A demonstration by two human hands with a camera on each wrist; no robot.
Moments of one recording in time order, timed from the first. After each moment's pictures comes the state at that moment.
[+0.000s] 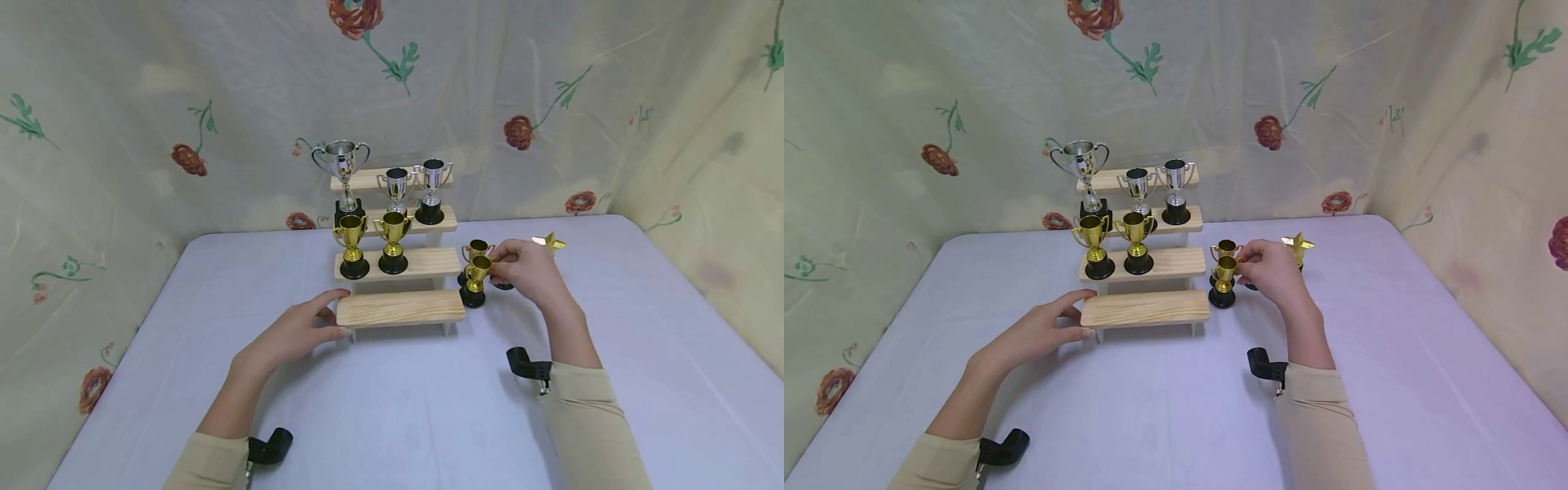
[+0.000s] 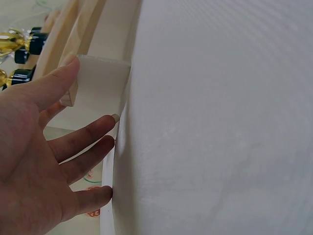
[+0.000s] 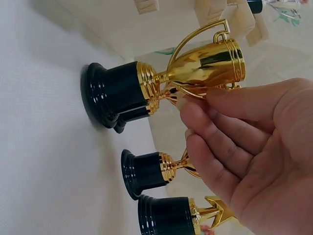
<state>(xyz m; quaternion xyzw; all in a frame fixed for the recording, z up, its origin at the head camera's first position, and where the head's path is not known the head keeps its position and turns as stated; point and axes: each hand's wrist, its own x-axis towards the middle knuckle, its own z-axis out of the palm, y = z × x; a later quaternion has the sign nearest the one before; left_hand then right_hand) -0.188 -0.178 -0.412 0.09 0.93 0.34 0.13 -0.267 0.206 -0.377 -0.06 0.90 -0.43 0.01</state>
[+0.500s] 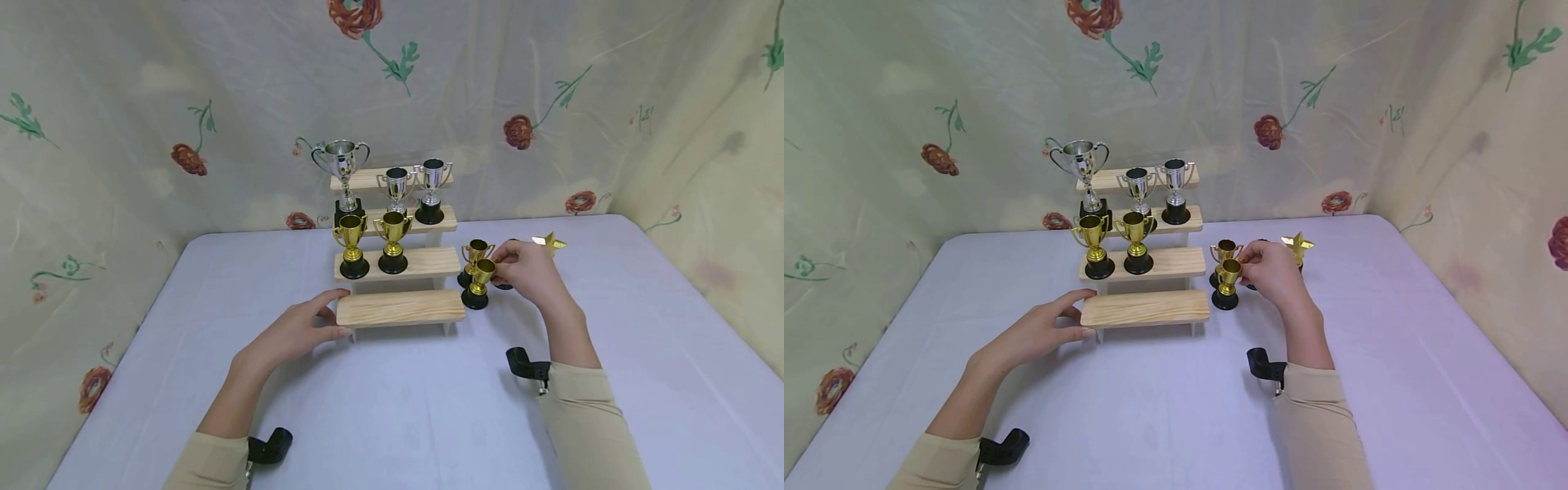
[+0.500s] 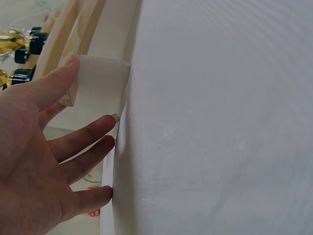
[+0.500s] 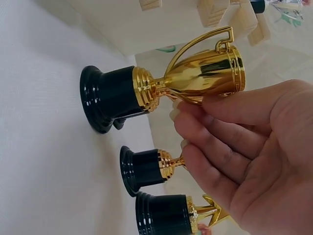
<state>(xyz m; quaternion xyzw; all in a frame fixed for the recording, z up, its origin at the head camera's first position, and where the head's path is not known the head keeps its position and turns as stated) -0.188 -0.178 -0.413 0.09 0.93 0.34 0.13 -0.266 0.205 -0.377 -0.05 0.91 -0.41 0.01</state>
